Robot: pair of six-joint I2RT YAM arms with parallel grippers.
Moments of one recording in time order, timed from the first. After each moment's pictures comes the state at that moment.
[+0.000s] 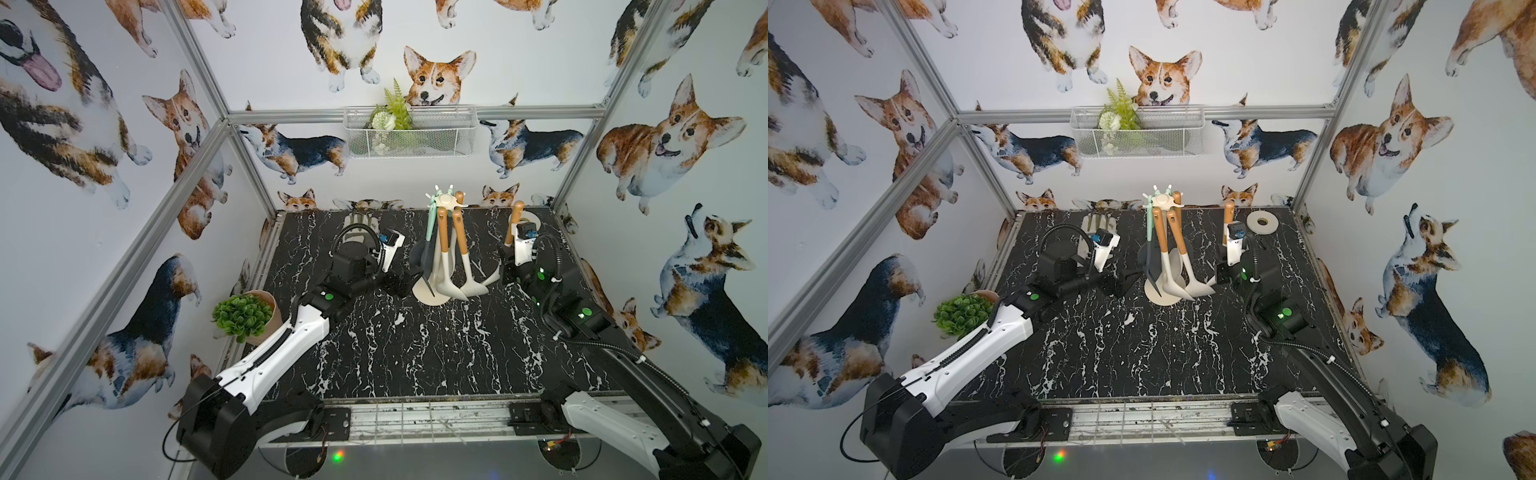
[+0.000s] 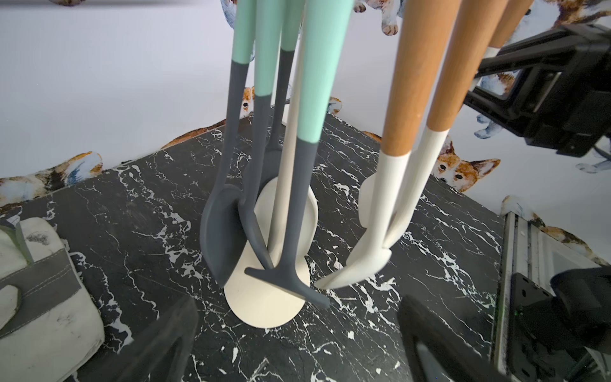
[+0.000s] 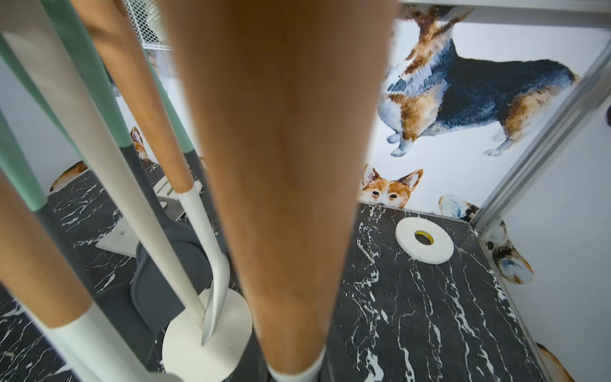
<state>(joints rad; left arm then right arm) -0.56 1.17 0.90 -0.08 0.39 -0.06 0.52 0.87 0.85 -0.26 0.22 0.06</state>
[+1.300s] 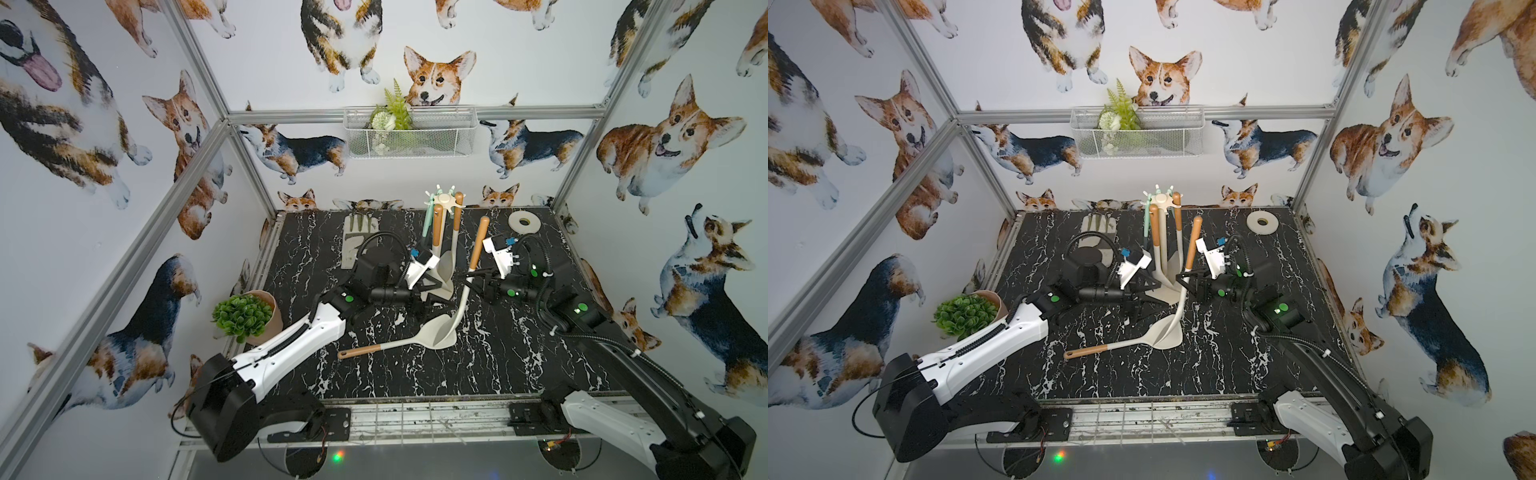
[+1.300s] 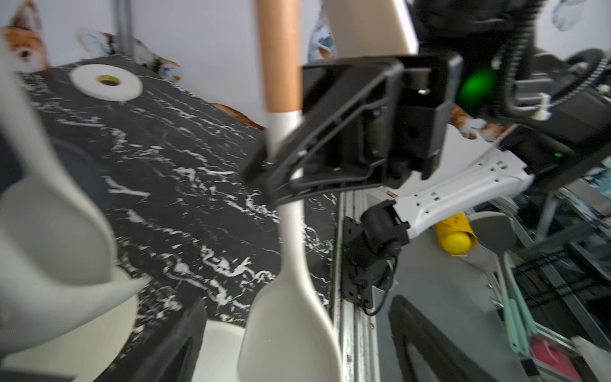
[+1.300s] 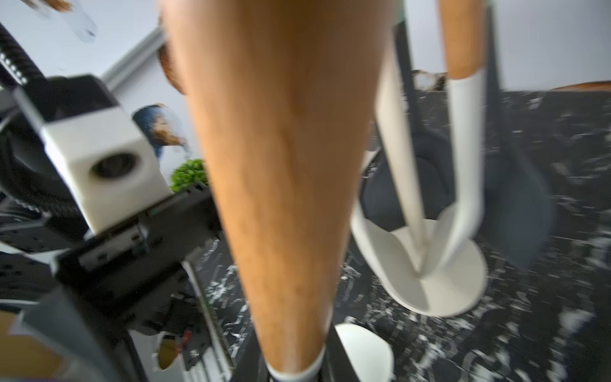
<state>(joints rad) -0.76 1.31 1.00 -0.04 0.79 -0.19 0.52 1.00 0.88 -0.21 -0.62 0.43</state>
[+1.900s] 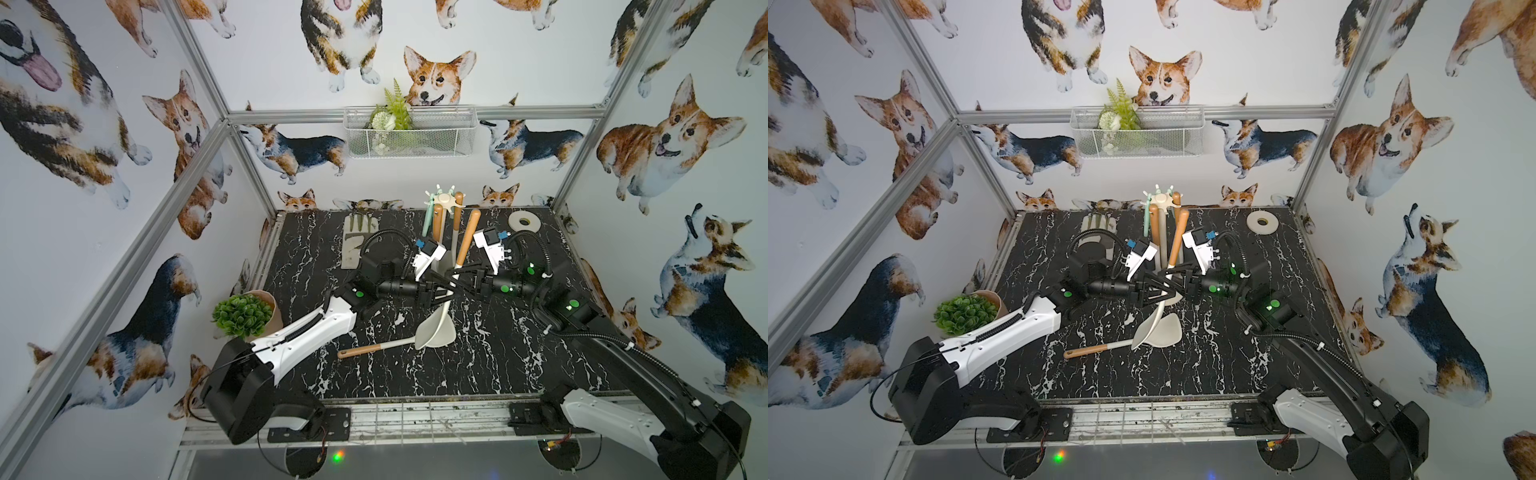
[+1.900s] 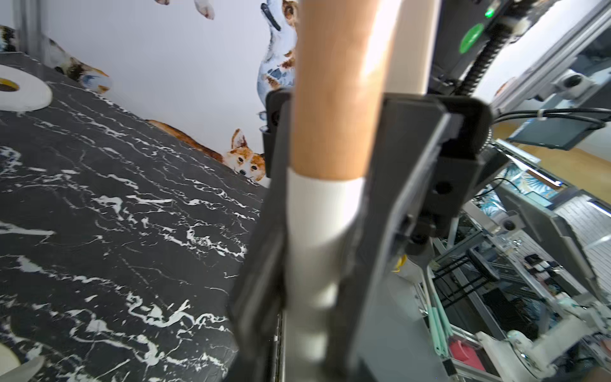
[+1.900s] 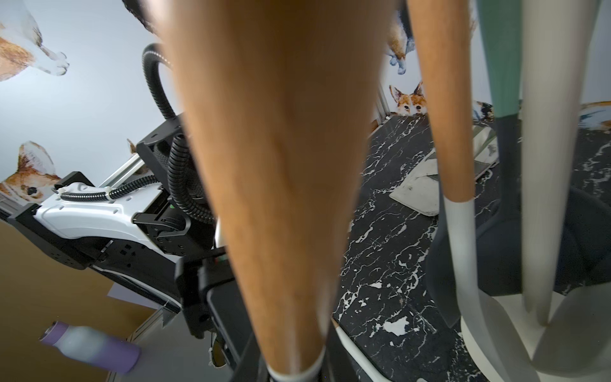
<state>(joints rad) -0.73 1.37 0.96 0.26 0.95 -0.46 0.60 0.98 0.91 -0.10 -0.66 0.47</state>
